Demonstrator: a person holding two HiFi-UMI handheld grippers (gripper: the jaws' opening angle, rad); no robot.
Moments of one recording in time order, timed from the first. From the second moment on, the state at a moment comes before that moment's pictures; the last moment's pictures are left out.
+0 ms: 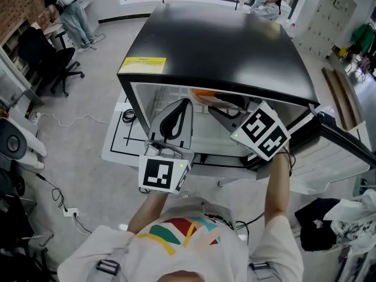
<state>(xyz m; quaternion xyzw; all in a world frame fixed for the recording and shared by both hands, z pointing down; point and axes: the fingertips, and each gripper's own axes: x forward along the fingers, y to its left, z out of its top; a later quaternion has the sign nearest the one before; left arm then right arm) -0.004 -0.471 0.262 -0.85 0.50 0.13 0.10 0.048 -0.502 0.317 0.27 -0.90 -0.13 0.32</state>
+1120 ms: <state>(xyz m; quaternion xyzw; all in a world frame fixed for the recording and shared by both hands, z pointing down) 0.011 -0.456 0.251 -0.86 0.48 0.12 0.10 0.100 -0.441 0.246 0.53 -0.84 -0.10 -0.07</state>
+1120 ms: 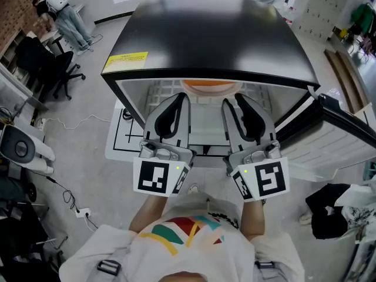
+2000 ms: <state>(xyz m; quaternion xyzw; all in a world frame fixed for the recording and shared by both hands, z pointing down) 0.005 -0.457 0.271 -0.86 0.49 0.10 0.09 0.116 -0.426 0.273 0.60 -0.79 -0.09 -0.08</state>
